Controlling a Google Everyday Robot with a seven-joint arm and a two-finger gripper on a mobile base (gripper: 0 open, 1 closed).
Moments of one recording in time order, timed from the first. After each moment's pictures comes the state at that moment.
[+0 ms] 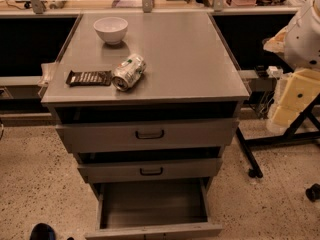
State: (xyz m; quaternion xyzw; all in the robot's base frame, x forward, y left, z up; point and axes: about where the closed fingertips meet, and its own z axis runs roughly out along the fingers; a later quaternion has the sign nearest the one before) arm 0.438 -0.216 0.977 -0.60 0.78 -0.04 0.16
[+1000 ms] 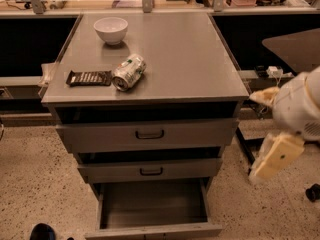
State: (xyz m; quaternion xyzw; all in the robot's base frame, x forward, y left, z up) arm 0.403 -0.201 0.886 -0.60 0.77 0.05 0.21
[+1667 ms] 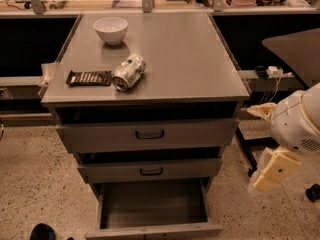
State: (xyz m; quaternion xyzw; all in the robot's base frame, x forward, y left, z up) arm 0.388 -0.199 0.860 -0.59 0.77 0.07 0.21
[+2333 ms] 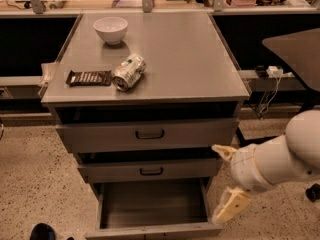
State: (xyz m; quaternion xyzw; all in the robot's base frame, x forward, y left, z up) arm 0.386 -0.152 0.723 -0.62 0.73 0.14 0.25
